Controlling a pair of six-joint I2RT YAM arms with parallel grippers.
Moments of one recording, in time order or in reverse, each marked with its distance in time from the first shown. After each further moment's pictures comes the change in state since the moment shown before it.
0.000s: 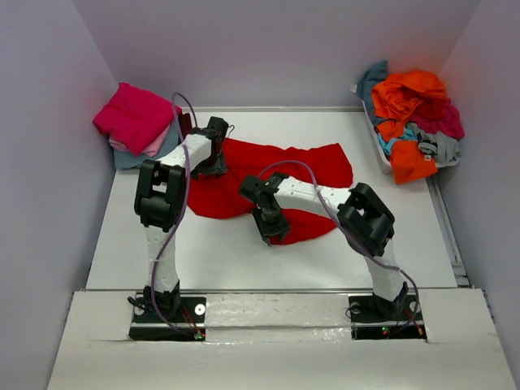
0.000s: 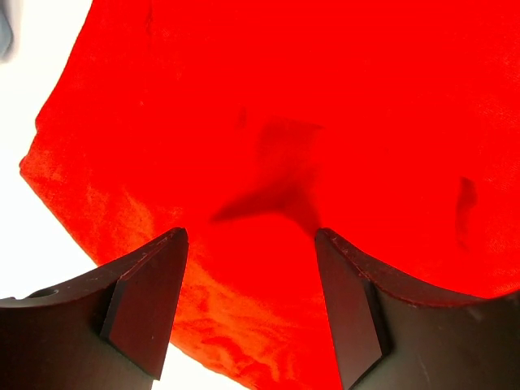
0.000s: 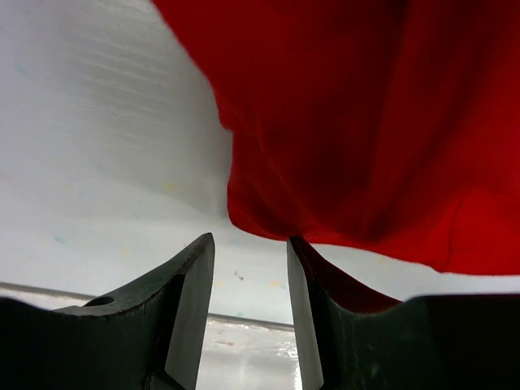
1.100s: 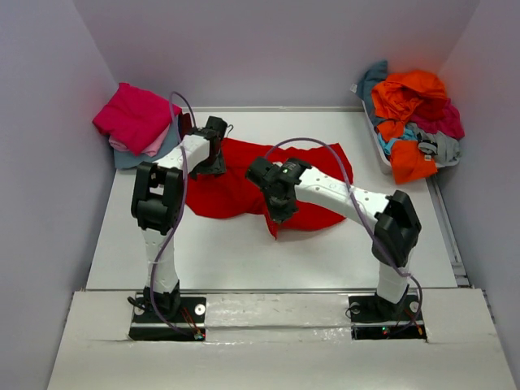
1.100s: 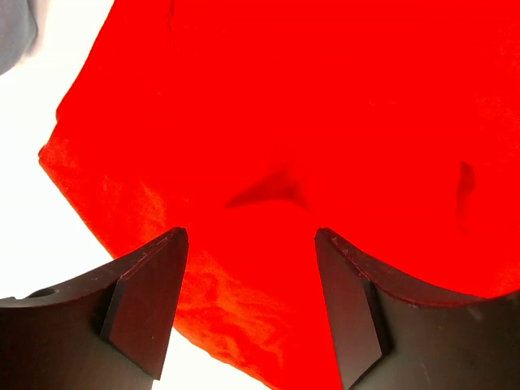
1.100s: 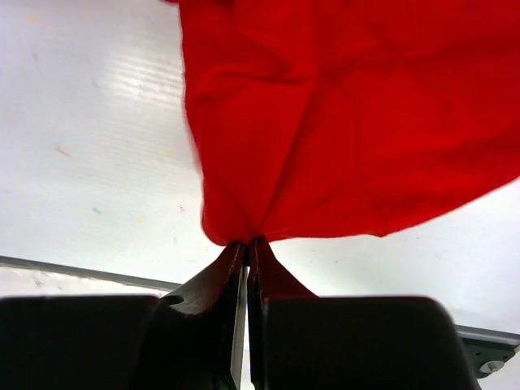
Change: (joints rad) left arm 0.000 -0.045 -0.030 0.008 -0.008 0.000; right arm 0.002 -0.162 0.061 -0.095 0.176 0.040
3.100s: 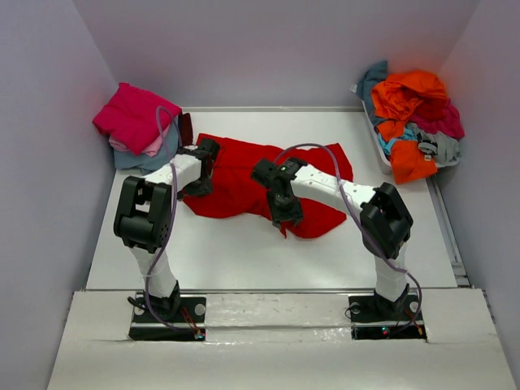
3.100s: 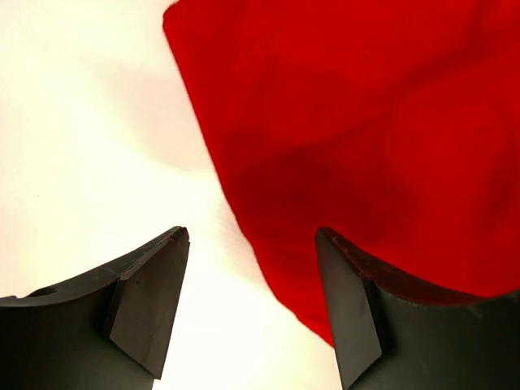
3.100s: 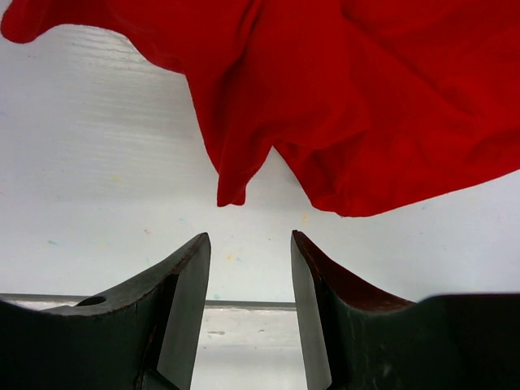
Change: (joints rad) left arm 0.000 -0.223 -0.353 0.051 -0.166 -0.080; right arm -0.074 0.054 -0.032 -0.016 -0.035 0.044
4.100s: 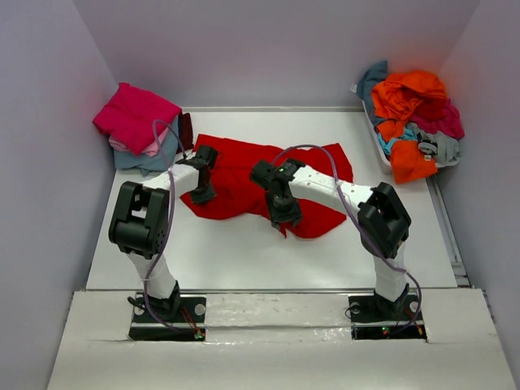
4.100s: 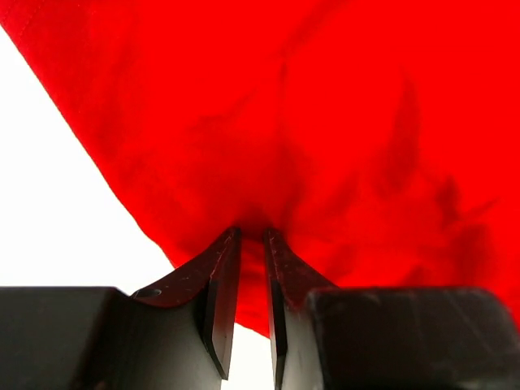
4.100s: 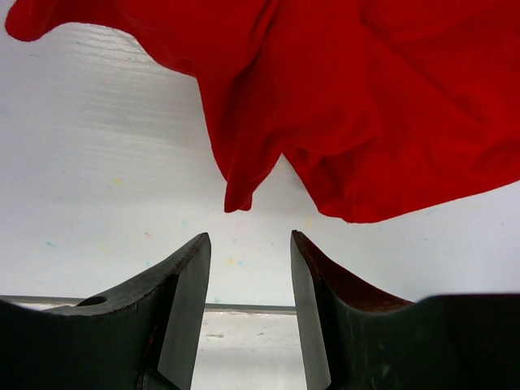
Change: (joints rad) left arm 0.002 -0.054 -0.146 0.185 0.233 -0.024; right arm 0.008 0.014 -0.004 0.010 -0.005 -0.012
